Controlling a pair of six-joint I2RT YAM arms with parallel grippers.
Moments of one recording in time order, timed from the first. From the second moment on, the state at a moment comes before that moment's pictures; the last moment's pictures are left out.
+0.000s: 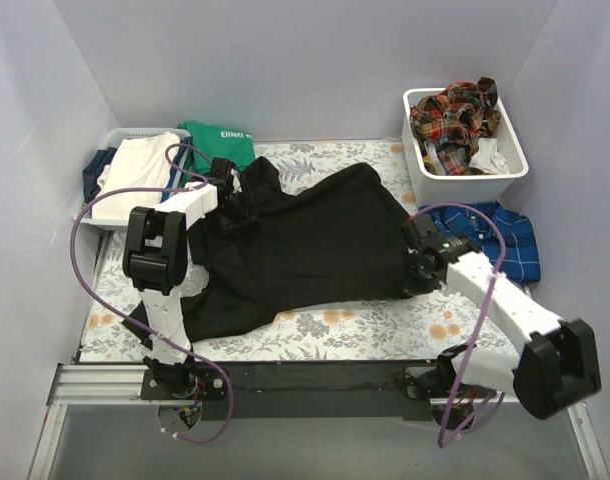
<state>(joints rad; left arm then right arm) -0.20 2.01 1.42 -0.59 0.19 -0.47 0.44 1.22 0.84 -0.89 0.12 0.39</state>
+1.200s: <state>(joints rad) -0.10 1.28 0.92 -0.71 0.04 -0.50 0.48 1.42 0.97 -0.83 0.03 0.47</state>
